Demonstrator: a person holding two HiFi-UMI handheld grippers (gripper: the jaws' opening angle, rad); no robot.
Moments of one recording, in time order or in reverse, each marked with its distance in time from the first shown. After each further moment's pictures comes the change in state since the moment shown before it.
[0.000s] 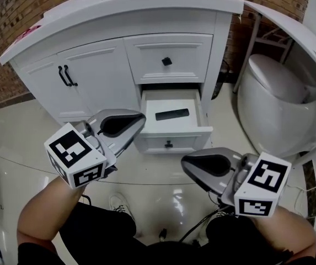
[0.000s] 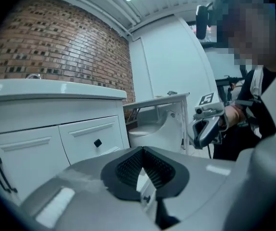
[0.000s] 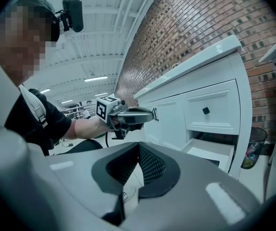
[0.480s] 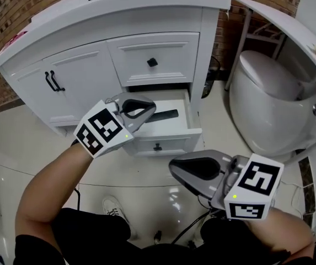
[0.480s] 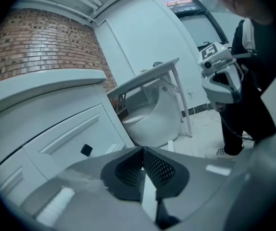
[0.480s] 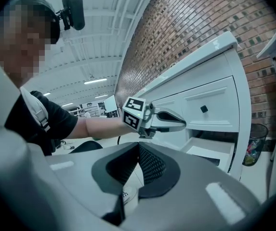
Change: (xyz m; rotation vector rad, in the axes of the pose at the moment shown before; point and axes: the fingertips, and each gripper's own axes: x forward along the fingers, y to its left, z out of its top) left arm 0.105 0.033 -0.036 0.359 0.183 -0.081; right arm -0.003 -0.011 -0.001 0.031 -0.012 0.017
